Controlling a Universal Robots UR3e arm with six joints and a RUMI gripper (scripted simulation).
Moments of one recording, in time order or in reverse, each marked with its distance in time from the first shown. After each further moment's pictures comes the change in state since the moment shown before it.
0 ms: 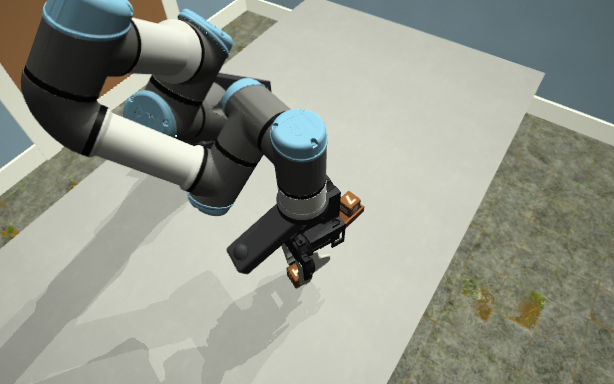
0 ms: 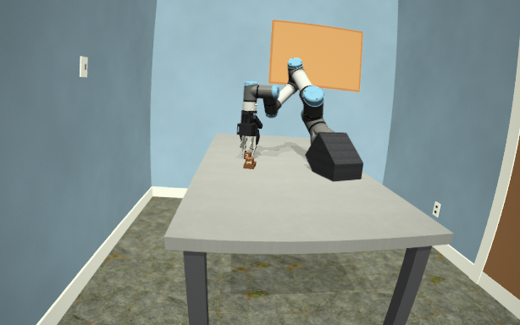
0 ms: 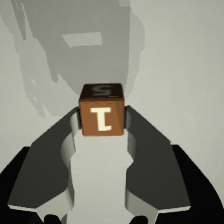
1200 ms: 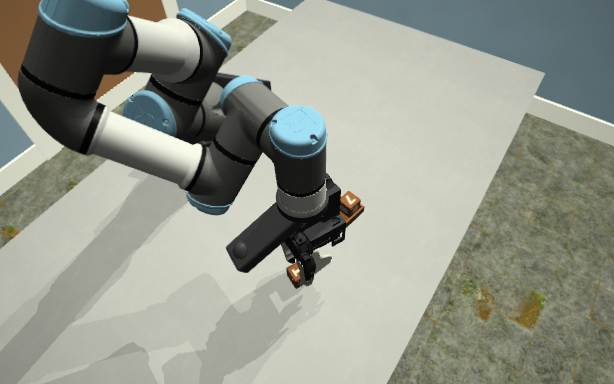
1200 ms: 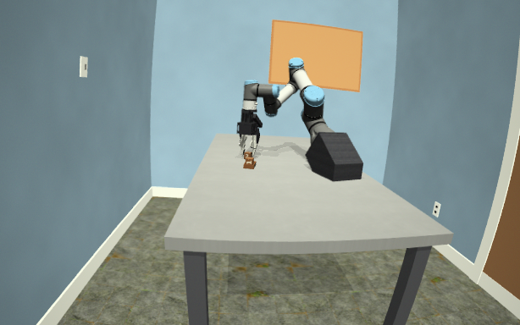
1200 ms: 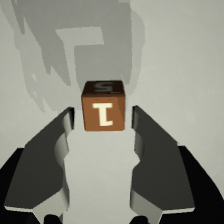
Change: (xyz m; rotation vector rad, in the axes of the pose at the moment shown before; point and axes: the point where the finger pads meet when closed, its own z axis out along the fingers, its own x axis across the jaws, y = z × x) arm -0.001 0.000 -0.005 -0.003 -0.005 0.001
